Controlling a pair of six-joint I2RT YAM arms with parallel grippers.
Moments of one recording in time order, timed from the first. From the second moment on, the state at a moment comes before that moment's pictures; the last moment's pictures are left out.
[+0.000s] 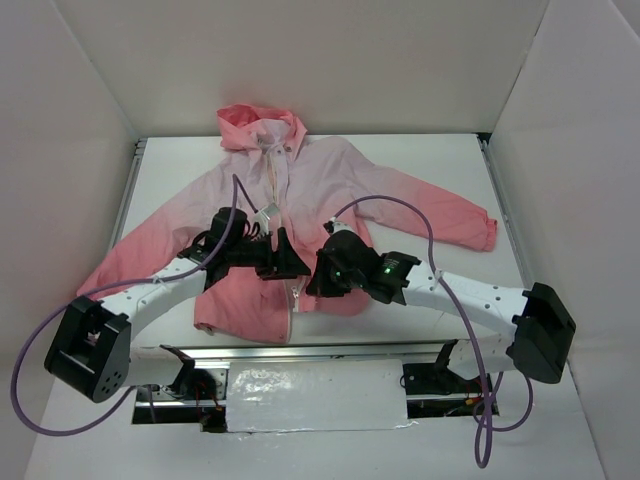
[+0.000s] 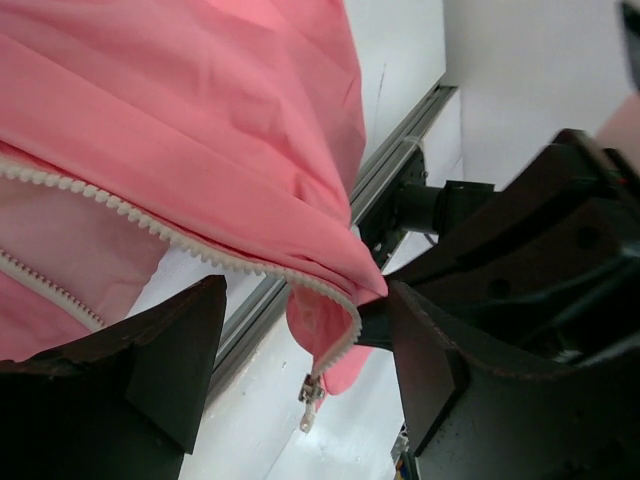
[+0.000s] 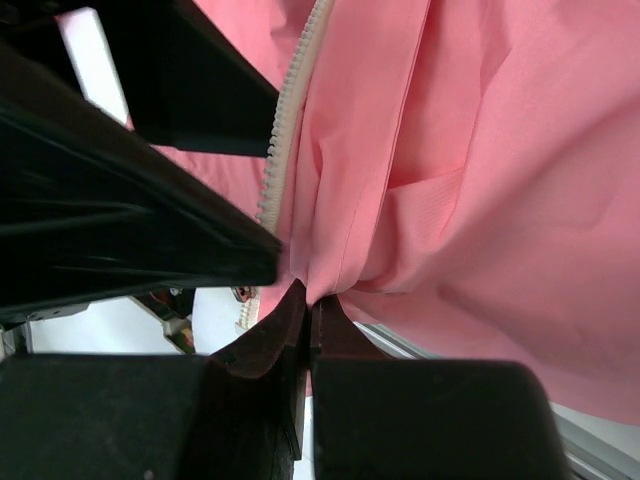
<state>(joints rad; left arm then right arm) -0.45 1.28 0.72 -0.05 0.72 -0.76 0.97 1.30 0.92 -0.37 0.01 0.86</state>
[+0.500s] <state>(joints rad) -0.50 1.42 0.82 -0.07 0.71 -0.73 0.97 1.28 0.90 -0.37 0.01 0.82</state>
